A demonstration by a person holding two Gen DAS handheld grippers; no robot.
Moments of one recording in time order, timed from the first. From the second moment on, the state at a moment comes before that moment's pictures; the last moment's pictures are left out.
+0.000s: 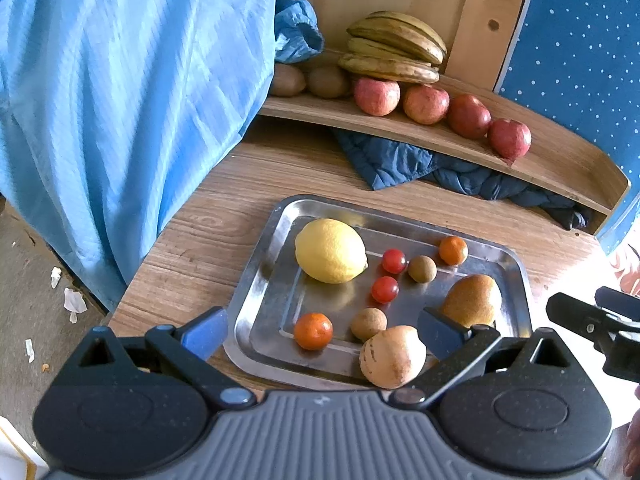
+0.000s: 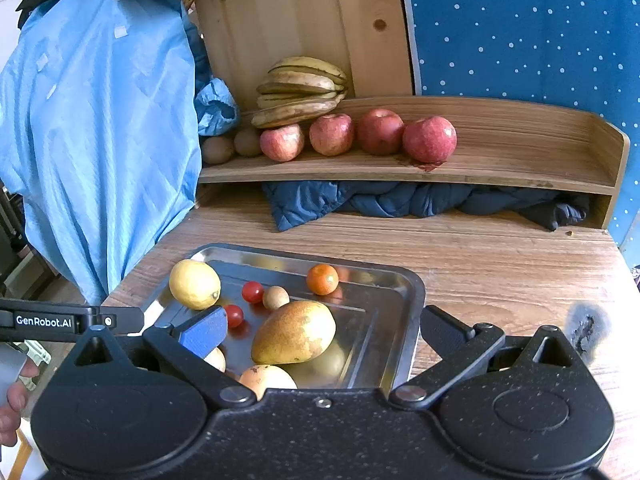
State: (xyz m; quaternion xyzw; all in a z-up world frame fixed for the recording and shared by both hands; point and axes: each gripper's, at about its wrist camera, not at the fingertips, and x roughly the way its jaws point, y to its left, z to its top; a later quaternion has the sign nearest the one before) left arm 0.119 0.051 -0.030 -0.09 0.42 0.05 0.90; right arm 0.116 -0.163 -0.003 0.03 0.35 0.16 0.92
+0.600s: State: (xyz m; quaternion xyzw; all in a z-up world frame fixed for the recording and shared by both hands) left arm 0.107 0.070 -0.024 -0.07 0.41 0.04 0.91; right arm 0.109 -0.145 0.001 0.04 0.35 0.13 0.93
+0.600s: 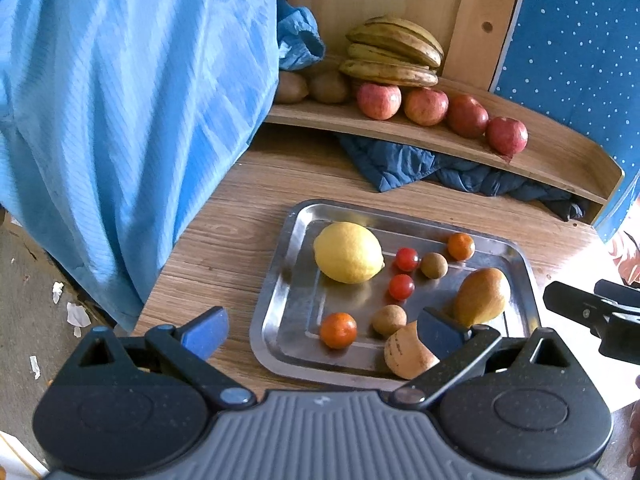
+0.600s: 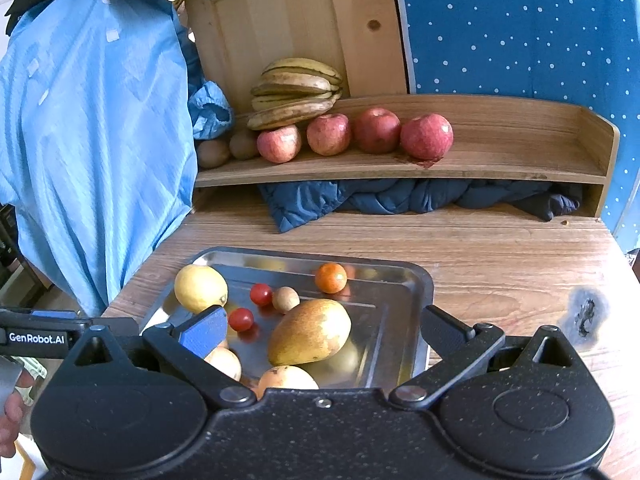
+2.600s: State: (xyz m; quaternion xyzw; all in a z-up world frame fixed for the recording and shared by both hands) left arm 0.014 0.118 -0.013 -0.06 0.34 -0.05 0.94; right arm -0.033 -0.089 0.011 0.06 0.30 0.05 0.95
